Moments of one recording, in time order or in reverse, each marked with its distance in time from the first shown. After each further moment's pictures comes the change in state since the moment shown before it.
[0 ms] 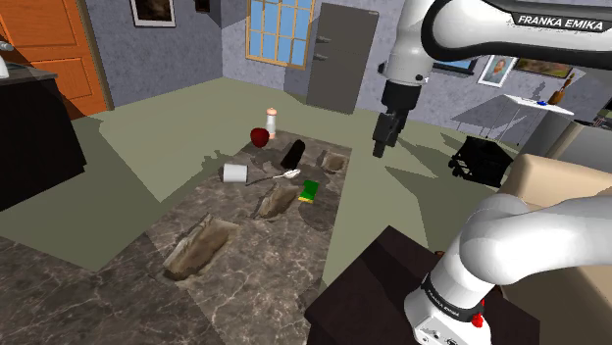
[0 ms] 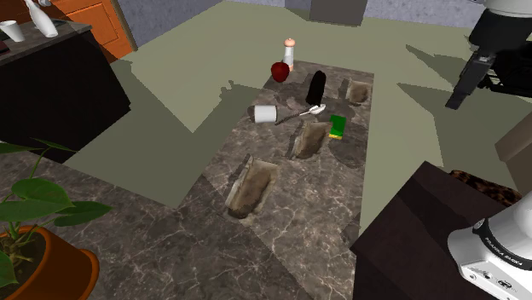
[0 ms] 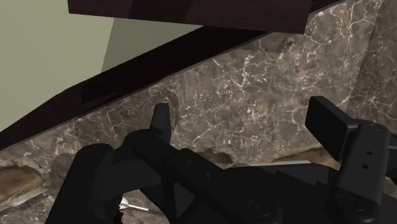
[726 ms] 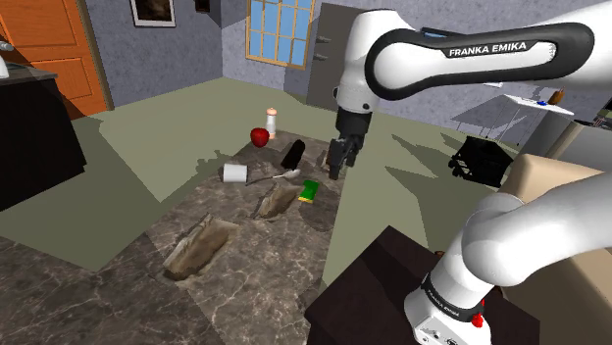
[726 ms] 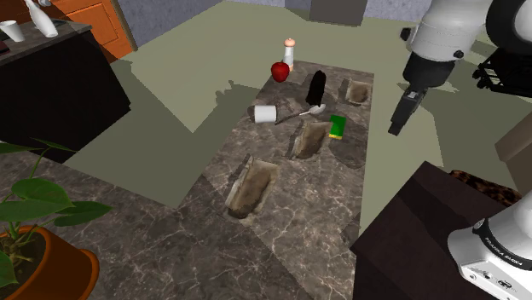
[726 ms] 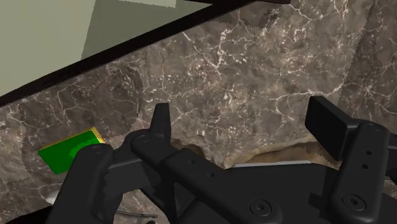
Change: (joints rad) arm 0.056 0.211 0.130 -0.033 0.082 0.256 0.099
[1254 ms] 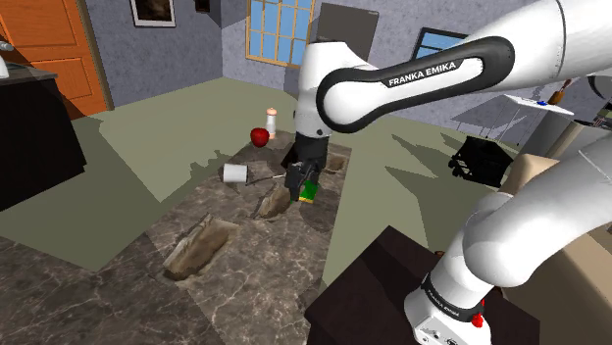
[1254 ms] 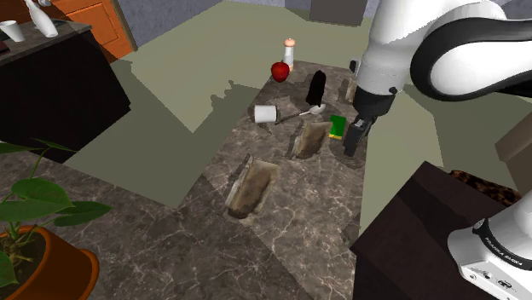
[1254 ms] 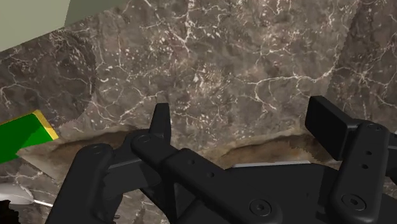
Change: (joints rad) arm 0.034 0.260 0.120 0.059 0.022 0.217 0.102
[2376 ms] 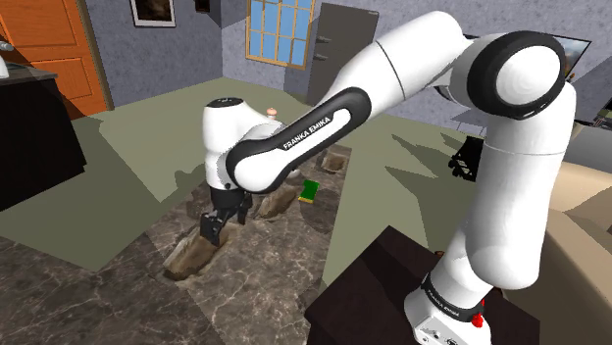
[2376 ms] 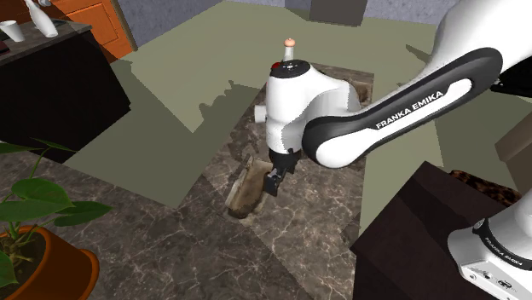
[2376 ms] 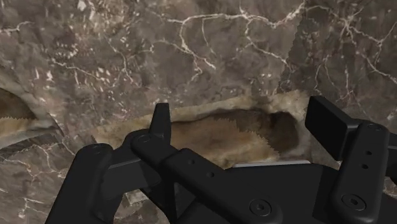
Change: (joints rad) arm 0.107 0.647 0.125 0.378 -0.246 0.255 0.306
